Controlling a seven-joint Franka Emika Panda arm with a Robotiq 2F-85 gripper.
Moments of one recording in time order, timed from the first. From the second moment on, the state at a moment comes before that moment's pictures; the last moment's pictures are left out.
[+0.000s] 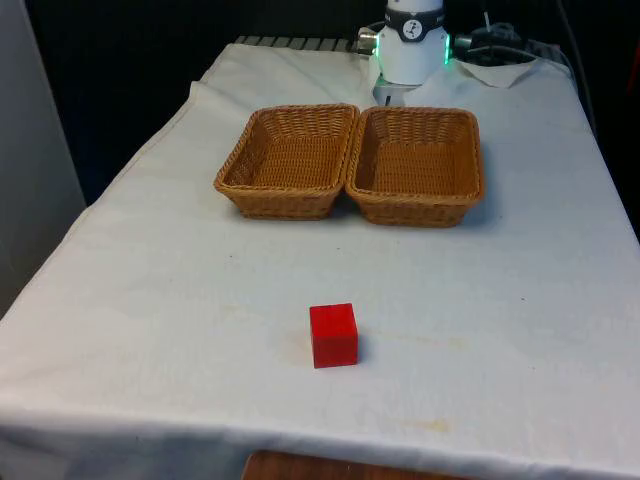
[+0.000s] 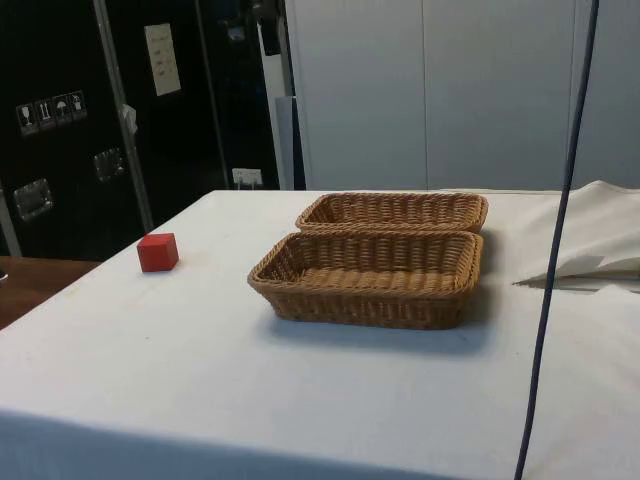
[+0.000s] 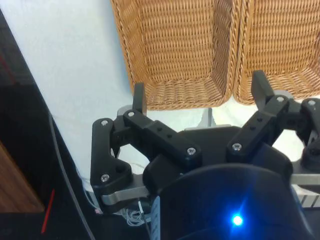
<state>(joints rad) 0.34 0.07 -0.35 -1.84 0.05 1.84 -0.05</state>
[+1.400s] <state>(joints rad) 0.31 0.44 -0.37 -1.44 0.09 1.83 -0.10</state>
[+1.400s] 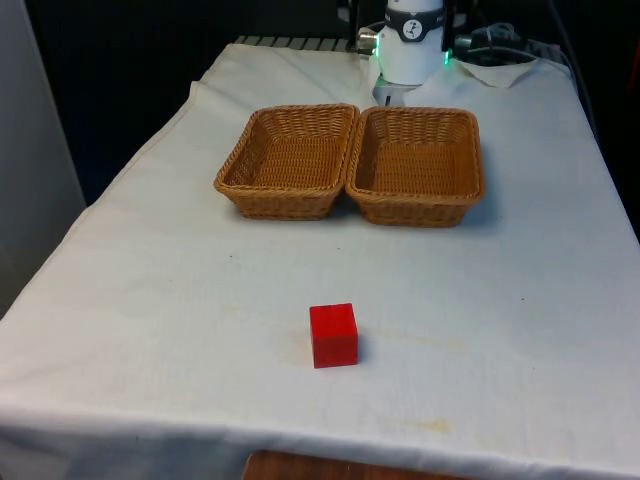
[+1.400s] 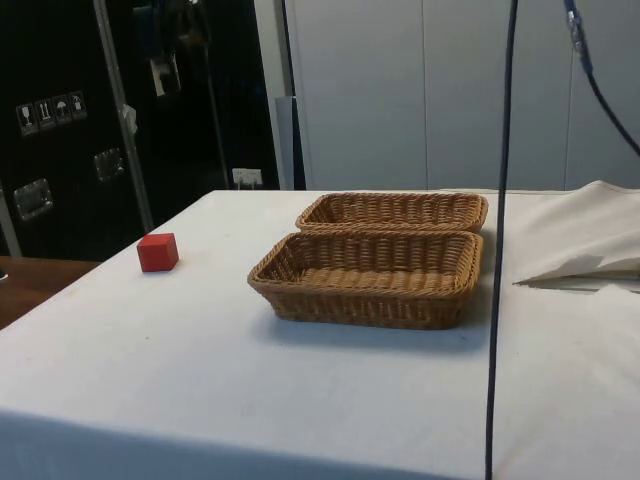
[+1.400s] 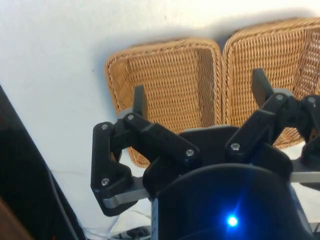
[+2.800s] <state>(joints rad) 0.28 0.54 -0.40 -1.44 0.27 2.07 -0.38</state>
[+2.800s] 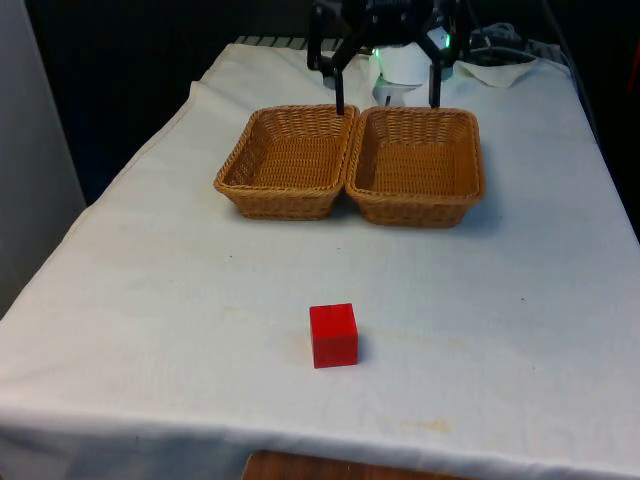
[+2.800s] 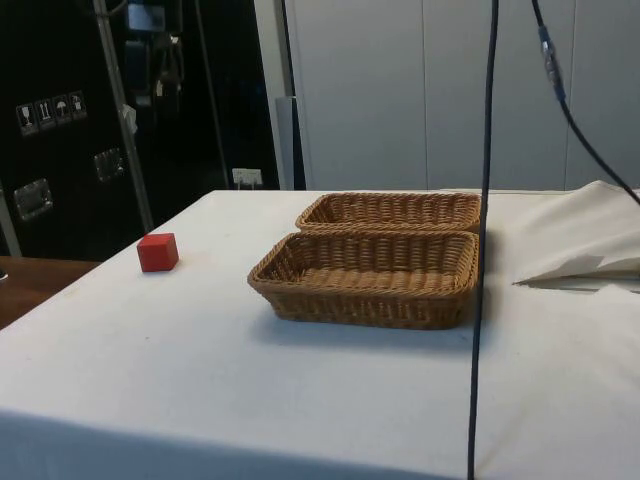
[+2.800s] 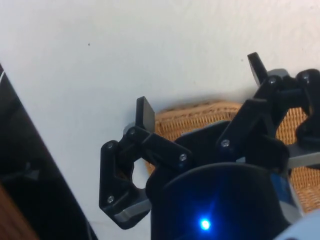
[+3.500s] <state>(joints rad) 0.27 0.78 -0.43 -1.26 0.29 2.13 -0.44</state>
